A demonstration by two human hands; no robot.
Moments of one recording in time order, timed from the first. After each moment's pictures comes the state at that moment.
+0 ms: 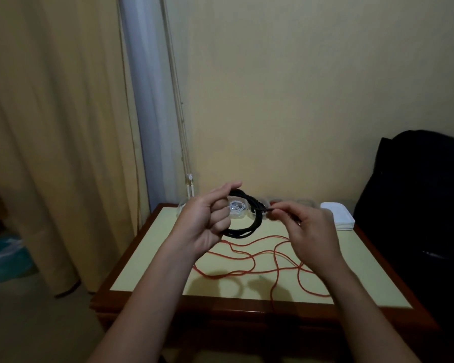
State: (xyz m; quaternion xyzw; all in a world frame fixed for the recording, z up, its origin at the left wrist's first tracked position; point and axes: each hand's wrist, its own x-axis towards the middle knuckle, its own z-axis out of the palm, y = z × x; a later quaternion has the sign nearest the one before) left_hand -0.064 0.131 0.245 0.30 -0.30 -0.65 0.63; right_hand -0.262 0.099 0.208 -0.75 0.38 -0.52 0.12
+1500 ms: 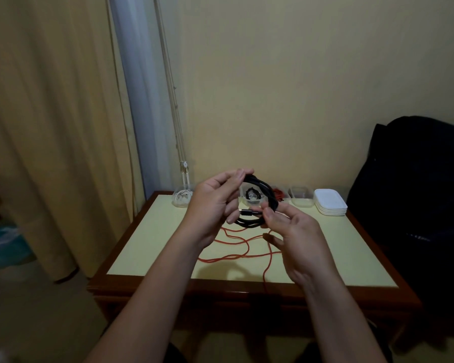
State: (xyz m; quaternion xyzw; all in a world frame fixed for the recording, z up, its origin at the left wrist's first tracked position) left_hand -0.094 0.146 0.236 0.34 -0.48 -0.51 0.63; right_hand -0.251 0.147 0.203 -0.47 0.38 -0.53 0.60
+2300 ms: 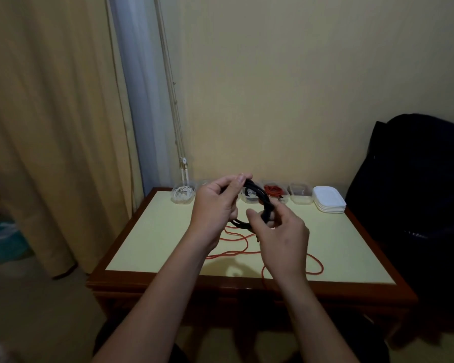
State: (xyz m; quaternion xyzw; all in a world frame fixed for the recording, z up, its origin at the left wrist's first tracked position) left_hand -0.100 0.137 0.213 0.41 -0.47 -0.42 0.66; right_hand -0.224 0.148 0.178 -0.59 0.47 -0.59 0.27
